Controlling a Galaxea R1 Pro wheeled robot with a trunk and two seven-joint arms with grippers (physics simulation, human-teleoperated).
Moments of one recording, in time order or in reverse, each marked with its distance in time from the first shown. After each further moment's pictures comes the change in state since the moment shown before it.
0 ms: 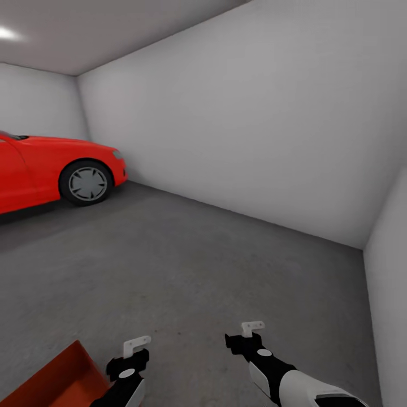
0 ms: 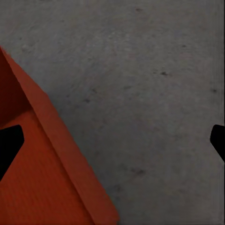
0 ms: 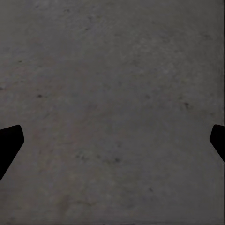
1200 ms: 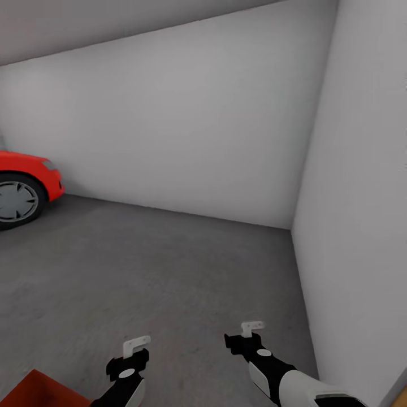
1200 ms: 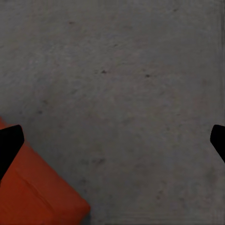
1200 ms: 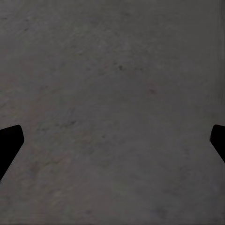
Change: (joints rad) left arm 0.000 0.000 0.000 0.000 0.001 -0.001 0.000; right arm 0.000 0.002 0.000 0.000 0.000 0.000 0.003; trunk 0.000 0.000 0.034
